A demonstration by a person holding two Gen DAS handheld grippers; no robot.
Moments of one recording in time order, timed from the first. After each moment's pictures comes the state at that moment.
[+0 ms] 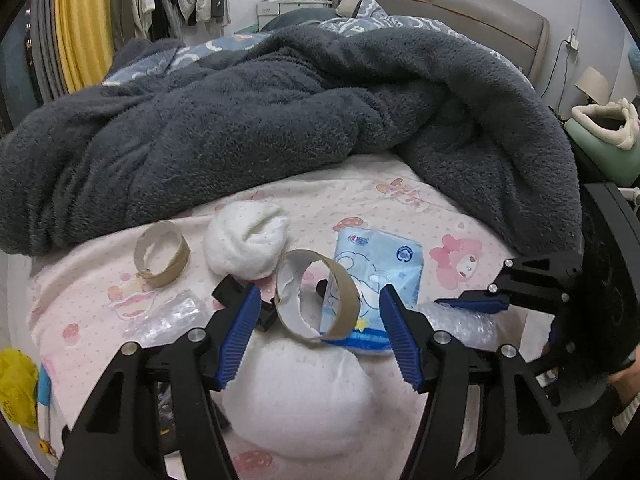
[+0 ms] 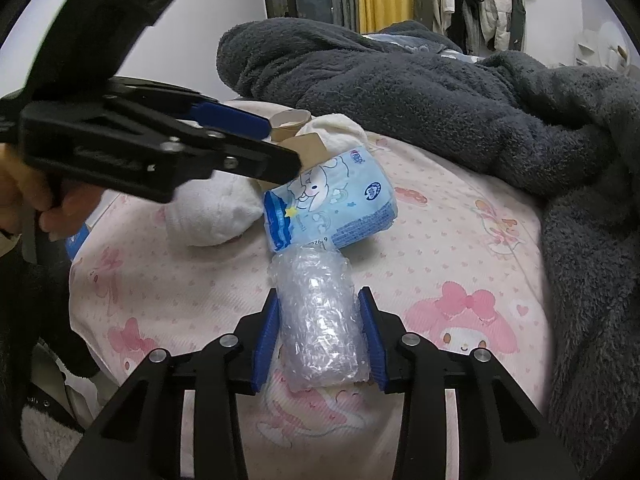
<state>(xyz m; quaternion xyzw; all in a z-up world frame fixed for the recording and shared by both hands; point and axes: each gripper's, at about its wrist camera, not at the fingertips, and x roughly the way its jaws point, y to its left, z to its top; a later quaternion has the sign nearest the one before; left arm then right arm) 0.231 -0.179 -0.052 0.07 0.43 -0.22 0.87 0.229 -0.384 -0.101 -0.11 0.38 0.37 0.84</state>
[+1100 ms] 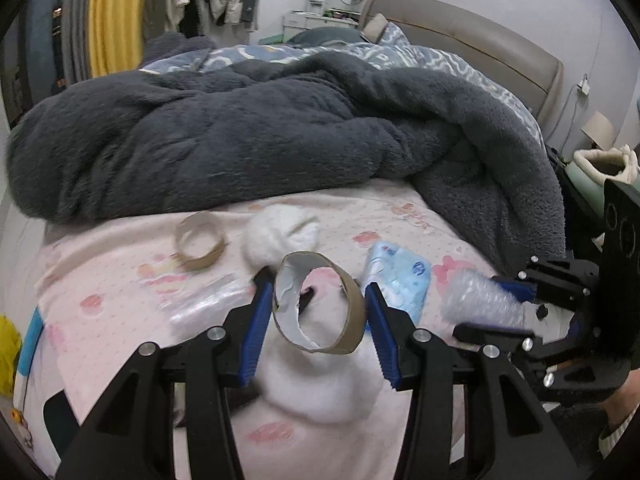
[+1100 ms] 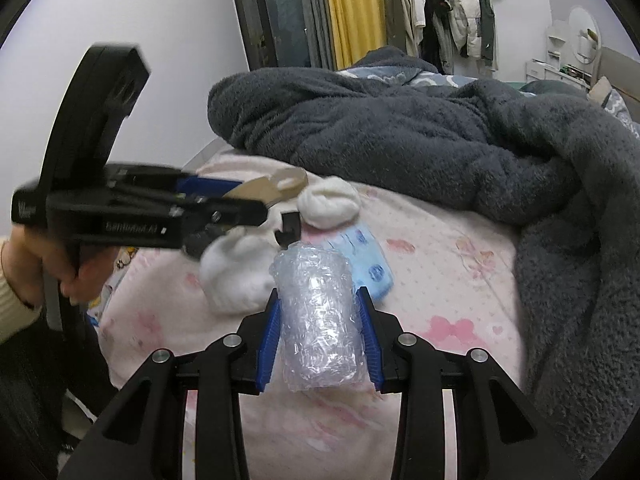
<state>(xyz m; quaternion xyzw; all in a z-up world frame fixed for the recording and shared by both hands) 0.212 -0.131 -0.030 0.01 0.41 -0.20 0.89 0.223 -0.379 -0.048 -0.06 0.36 0.34 0.87</state>
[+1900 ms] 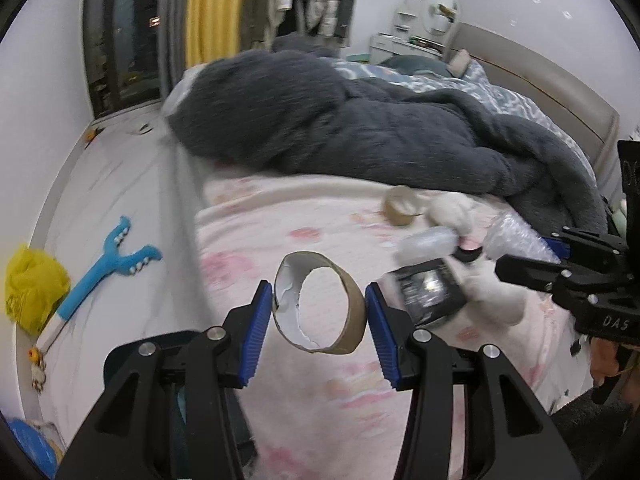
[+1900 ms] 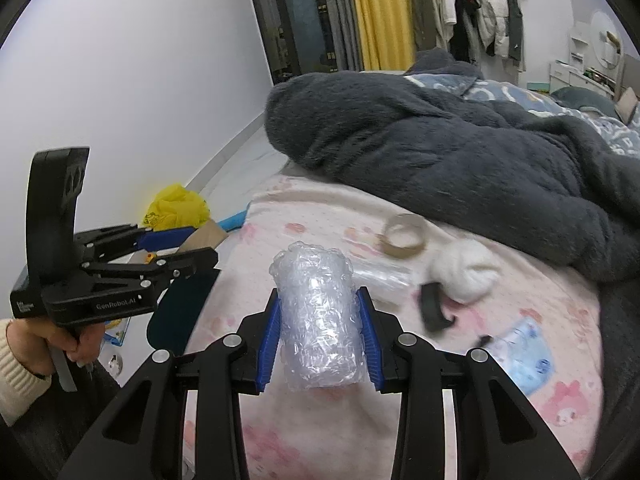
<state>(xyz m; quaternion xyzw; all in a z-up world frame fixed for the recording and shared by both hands) 0.157 0.046 -0.029 -0.04 0.39 -0.07 0.92 0.219 -0.223 -0.018 -0.06 0.38 0.36 0.85</state>
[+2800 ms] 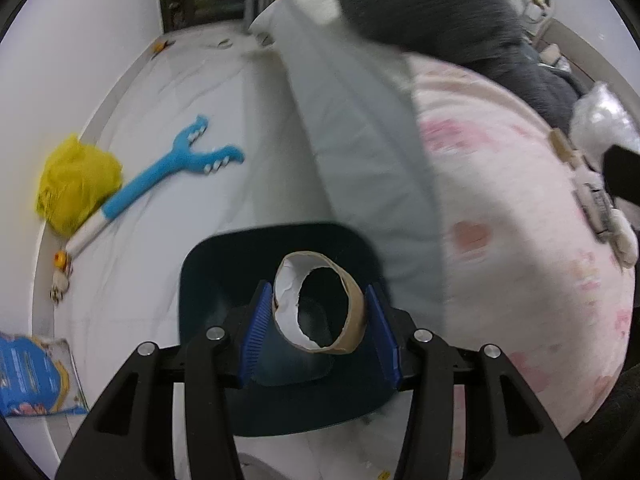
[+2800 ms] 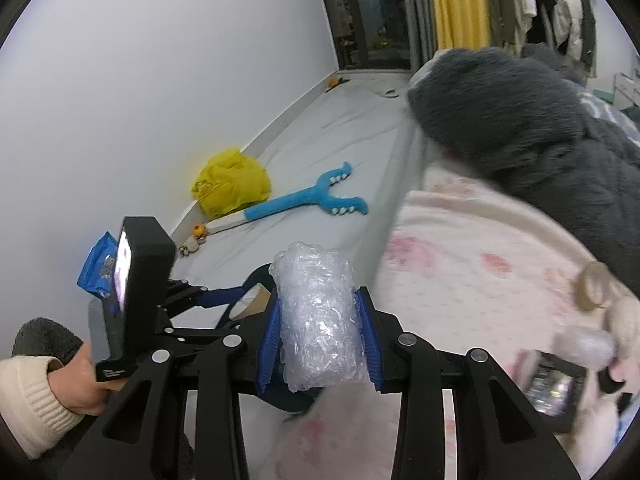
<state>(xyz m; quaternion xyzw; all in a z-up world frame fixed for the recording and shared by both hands) 0.115 0.206 -0.129 -0.09 0.50 0.04 0.86 0.188 -0.034 -0.037 -0.09 0.42 0.44 0.79</state>
